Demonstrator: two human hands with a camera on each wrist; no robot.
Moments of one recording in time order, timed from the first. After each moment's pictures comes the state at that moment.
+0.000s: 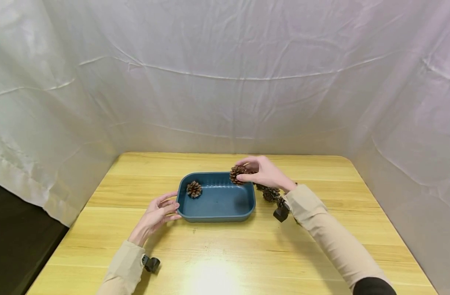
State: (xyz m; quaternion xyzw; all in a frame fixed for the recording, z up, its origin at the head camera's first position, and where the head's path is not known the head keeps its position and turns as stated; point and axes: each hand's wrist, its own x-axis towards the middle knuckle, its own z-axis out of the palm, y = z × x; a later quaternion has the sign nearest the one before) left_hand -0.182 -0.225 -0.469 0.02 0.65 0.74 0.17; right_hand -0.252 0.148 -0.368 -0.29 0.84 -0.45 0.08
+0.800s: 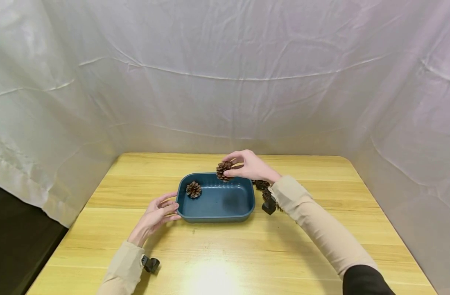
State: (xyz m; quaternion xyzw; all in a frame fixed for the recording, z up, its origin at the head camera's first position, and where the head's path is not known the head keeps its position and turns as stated) left_hand -0.181 -0.225 -0.469 0.01 0.65 0.74 0.18; right_hand -0.266 0.113 -0.351 -0.31 0.84 -0.43 0.09
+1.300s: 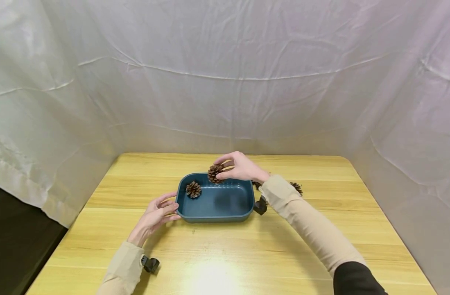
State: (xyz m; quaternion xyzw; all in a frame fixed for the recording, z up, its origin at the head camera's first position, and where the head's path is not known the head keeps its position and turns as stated) left_hand -0.181 -0.226 -0.468 0.01 0.65 0.74 0.18; right_hand -0.272 0.090 -0.357 -0.30 0.84 -0.43 0.14
